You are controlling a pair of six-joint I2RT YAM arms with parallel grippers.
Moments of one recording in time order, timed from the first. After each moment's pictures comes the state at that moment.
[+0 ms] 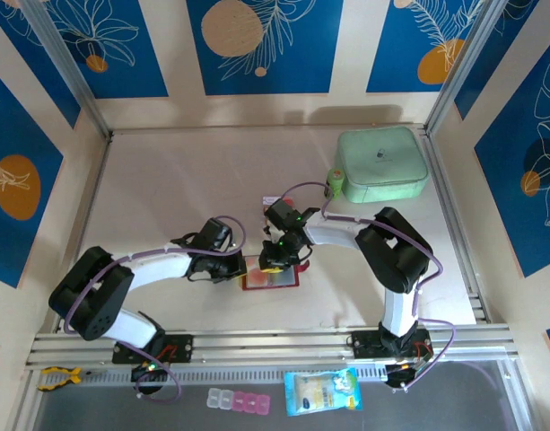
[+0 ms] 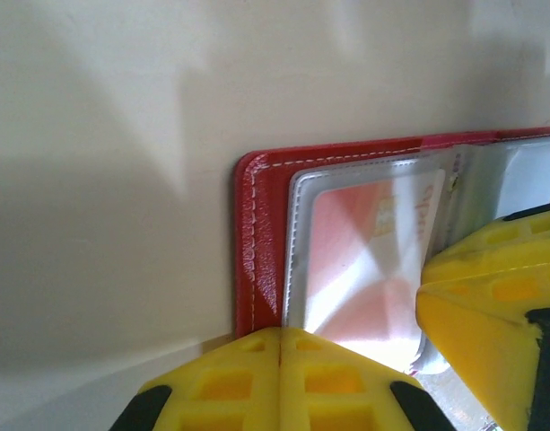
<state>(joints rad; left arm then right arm) -0.63 1.46 0.59 -0.22 0.37 -0.86 0.78 1.86 1.09 -0.53 -0.48 0.70</state>
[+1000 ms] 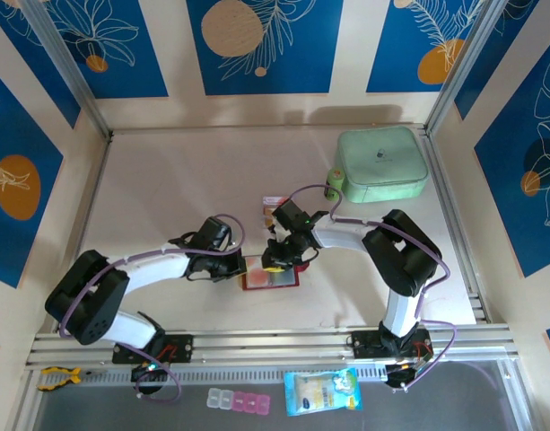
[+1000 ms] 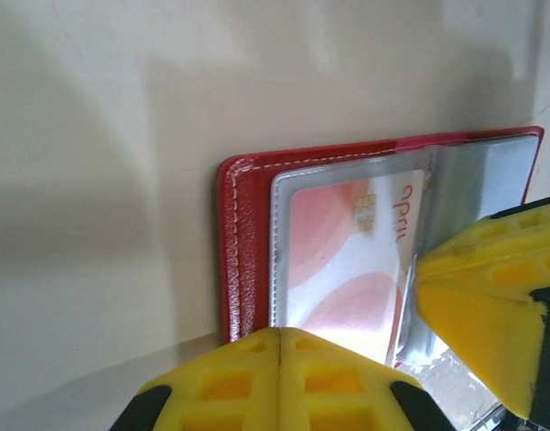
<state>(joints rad) -0.63 1.43 0.60 -0.24 0.37 -0.86 0.75 1.80 1.00 -0.41 -0.55 0.74</state>
